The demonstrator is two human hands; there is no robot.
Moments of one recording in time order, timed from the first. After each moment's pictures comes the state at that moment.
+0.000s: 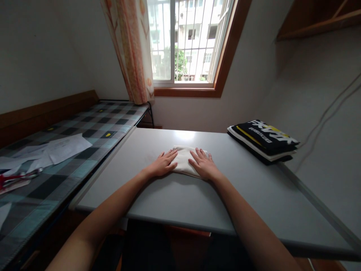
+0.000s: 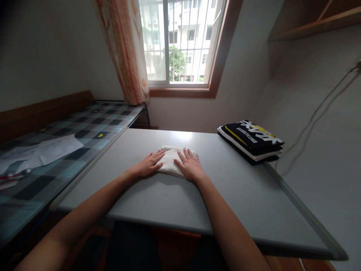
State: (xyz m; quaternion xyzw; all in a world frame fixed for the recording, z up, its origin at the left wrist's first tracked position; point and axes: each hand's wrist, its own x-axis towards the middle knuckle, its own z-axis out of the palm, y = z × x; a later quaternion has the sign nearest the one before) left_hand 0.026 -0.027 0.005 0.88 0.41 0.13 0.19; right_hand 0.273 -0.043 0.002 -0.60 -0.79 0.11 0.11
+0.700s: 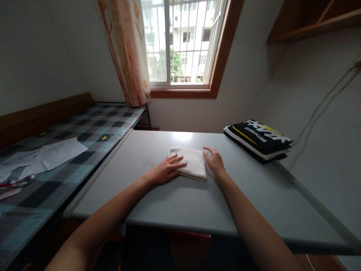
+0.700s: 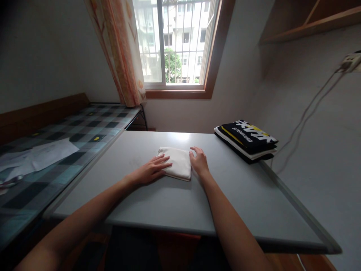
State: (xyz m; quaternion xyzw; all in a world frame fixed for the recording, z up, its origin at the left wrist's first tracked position) left_hand 0.036 -0.046 0.014 0.94 0.28 0.18 0.11; right_hand 0.311 -0.020 -0.006 -0.62 -0.63 0.11 0.46
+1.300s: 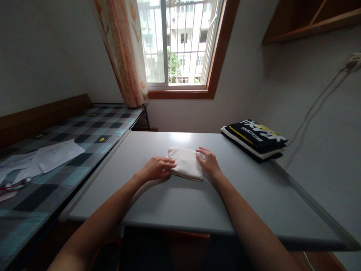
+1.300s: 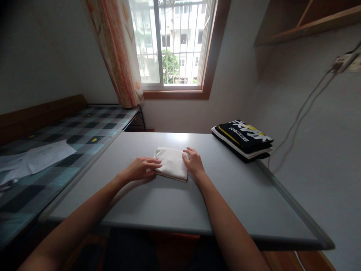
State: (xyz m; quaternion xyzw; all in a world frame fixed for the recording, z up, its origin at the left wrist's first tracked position) left_hand 0.022 -0.039 0.028 0.94 0.28 0.18 0.04; right_hand 0.300 -0.027 -0.002 -0.59 -0.69 0.10 0.41
